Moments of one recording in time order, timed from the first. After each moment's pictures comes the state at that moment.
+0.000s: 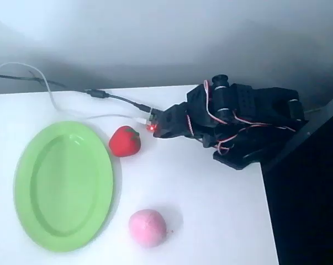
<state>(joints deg) 0.3 194.4 174.5 80.4 86.3</state>
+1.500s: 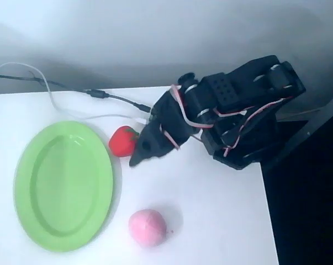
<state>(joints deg) -24.0 143.3 122.7 66.4 104.2</state>
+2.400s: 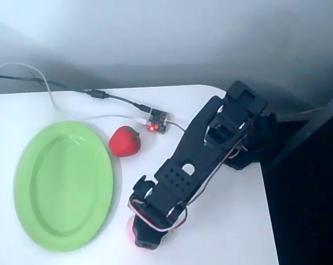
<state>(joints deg) -46.2 92.3 93.0 66.1 115.8</state>
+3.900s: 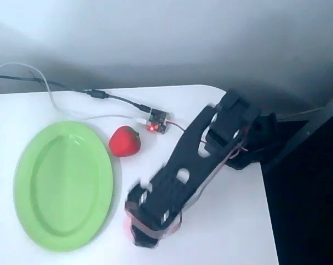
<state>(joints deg) -41.6 93.7 87.2 77.0 115.8</state>
